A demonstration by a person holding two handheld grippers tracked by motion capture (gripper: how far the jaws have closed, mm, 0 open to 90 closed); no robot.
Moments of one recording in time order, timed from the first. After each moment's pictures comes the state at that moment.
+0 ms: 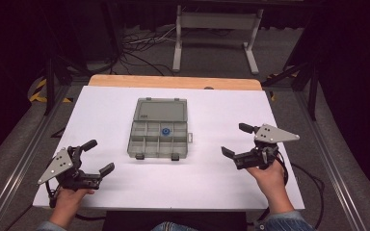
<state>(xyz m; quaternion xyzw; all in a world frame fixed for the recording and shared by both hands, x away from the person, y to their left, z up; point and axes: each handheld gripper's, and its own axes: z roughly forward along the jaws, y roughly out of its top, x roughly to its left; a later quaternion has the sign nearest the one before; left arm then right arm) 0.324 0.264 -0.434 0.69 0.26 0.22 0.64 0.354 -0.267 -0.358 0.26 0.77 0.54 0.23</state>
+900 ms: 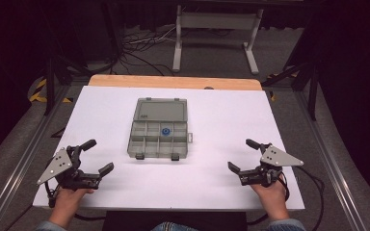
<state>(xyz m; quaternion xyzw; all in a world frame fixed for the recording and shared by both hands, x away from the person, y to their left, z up) 0.325 0.266 -0.434 0.69 0.25 0.23 0.63 0.330 -0.289 -0.414 0.27 0.75 0.55 0.26</state>
